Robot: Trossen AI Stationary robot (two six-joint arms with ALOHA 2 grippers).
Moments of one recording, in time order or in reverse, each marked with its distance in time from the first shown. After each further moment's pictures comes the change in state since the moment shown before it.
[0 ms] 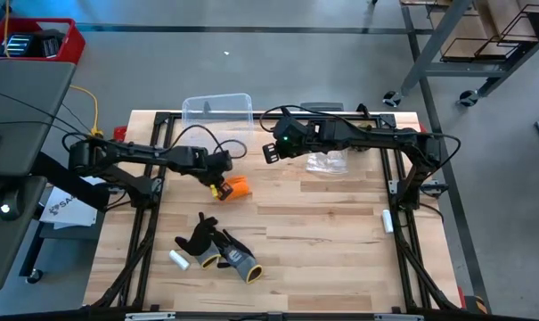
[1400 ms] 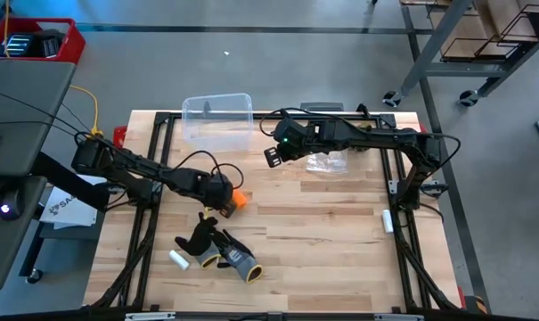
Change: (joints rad) left arm -0.275 0.057 -0.101 0.166 -0.062 -0.463; right arm 0.007 0.000 0.000 -0.046 -0.036 -0.043
